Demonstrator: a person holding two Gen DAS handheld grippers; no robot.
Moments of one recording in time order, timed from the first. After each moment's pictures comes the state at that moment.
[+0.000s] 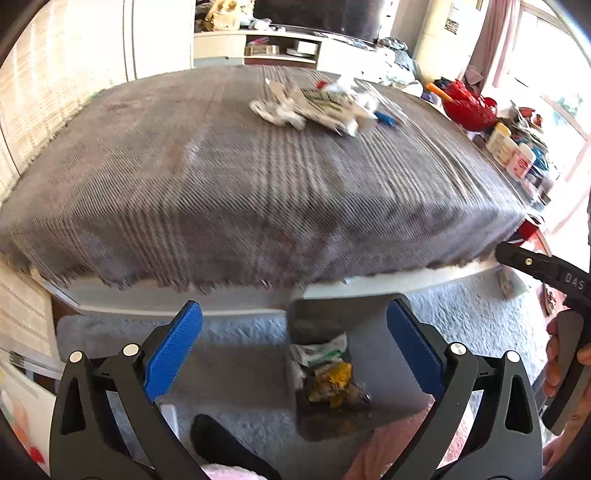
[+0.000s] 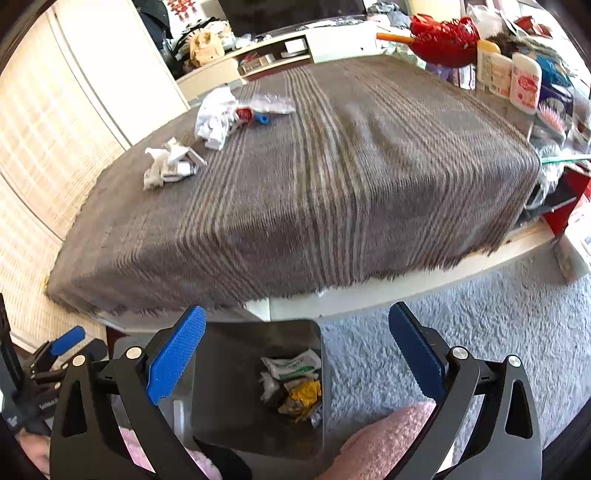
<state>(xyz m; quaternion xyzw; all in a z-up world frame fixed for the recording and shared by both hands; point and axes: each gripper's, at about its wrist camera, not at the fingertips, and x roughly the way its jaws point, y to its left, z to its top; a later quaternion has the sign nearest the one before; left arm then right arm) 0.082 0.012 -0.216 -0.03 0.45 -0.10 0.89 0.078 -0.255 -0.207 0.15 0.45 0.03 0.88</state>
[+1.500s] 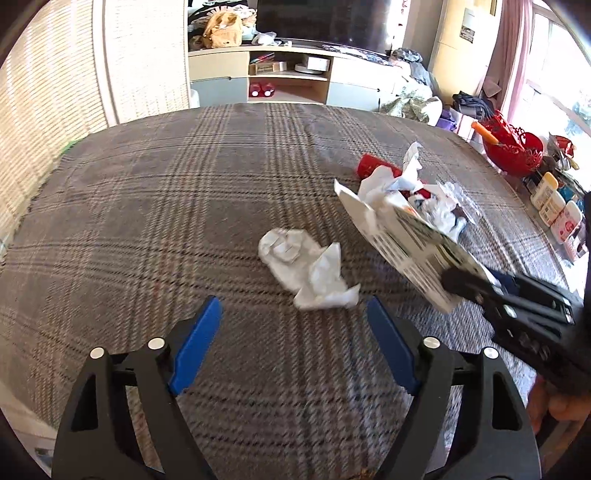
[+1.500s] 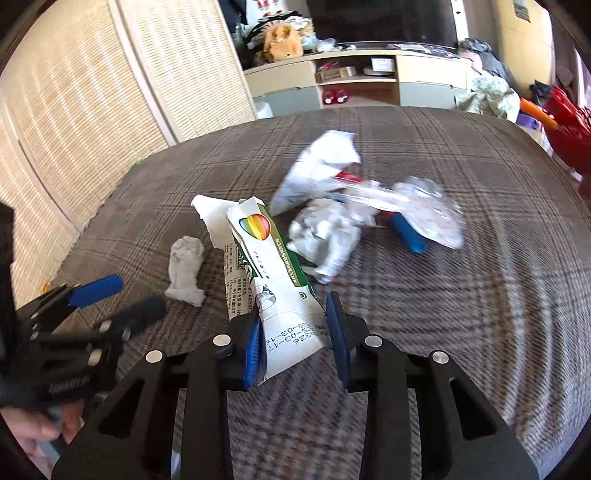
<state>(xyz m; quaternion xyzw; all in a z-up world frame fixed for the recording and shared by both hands) 0.281 0.004 -0.200 -0.01 0.43 -0.09 0.90 0.253 -0.176 -0.199 0.07 0.43 0.13 0.89</state>
